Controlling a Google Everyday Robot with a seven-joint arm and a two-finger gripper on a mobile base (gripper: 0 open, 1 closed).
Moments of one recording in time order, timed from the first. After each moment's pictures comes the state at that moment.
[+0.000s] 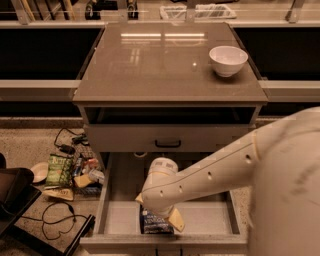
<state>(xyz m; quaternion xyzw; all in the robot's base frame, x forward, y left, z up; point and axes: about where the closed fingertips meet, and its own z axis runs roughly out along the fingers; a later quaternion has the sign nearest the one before) 0.447 -0.005 0.469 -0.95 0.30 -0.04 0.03</state>
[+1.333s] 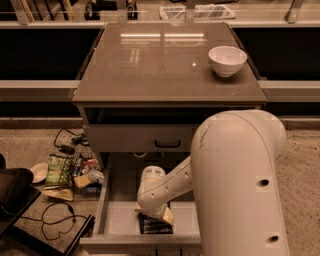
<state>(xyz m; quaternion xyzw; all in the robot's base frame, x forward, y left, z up) 0.479 0.024 0.369 -0.98 0.19 -0.03 0.02</state>
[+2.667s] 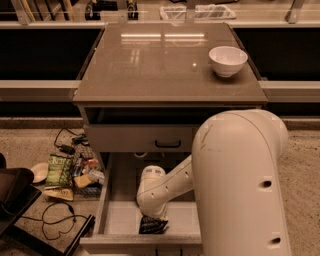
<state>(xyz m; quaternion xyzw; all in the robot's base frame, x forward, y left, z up) 0.477 0.023 0.372 -0.98 0.19 -0.03 0.02</state>
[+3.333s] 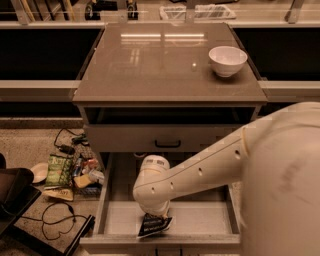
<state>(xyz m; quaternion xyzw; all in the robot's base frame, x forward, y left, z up) 0.451 0.016 0.468 -0.99 0.16 -0.04 0.01</state>
